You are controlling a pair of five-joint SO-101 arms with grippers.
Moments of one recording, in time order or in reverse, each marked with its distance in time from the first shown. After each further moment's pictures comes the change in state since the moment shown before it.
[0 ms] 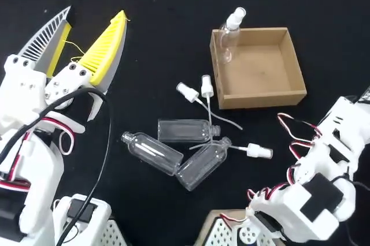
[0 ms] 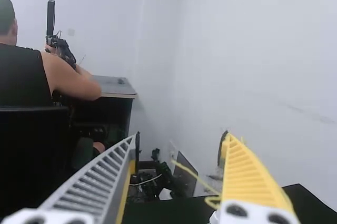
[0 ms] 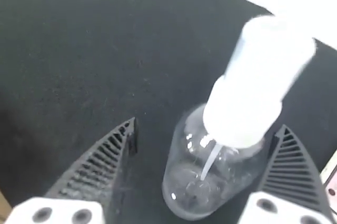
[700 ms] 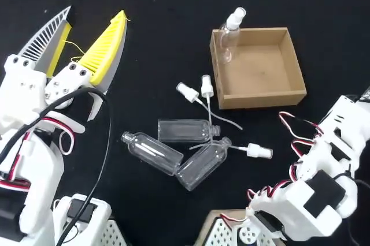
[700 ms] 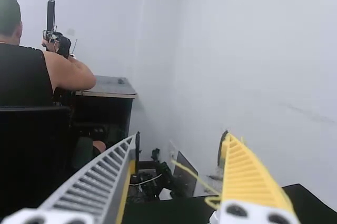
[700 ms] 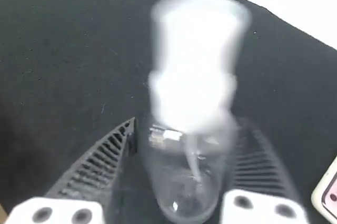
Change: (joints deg) left arm 0.0 0.0 0.0 0.0 0.0; right arm 0.0 2.0 -1.9 -1.1 0.0
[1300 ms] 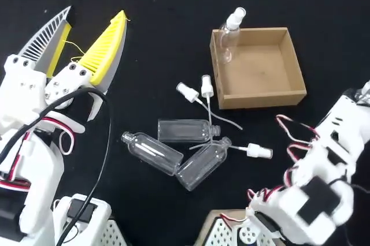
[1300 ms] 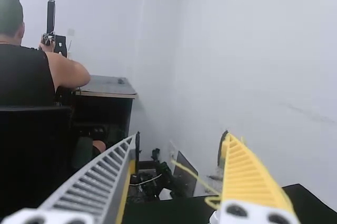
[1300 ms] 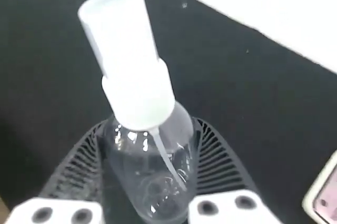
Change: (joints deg) left arm 0.0 0.0 0.0 0.0 0.0; right arm 0.0 -8.0 6.9 -4.2 -0.5
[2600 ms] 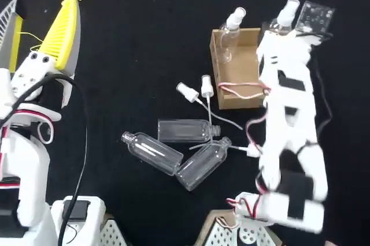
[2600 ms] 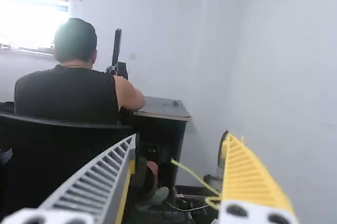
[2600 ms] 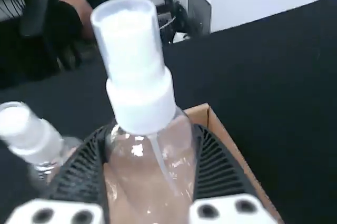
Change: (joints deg) left arm -13.5 0.0 0.0 -3.4 0.0; right arm -33.8 5.4 -28.4 28.2 -12.9
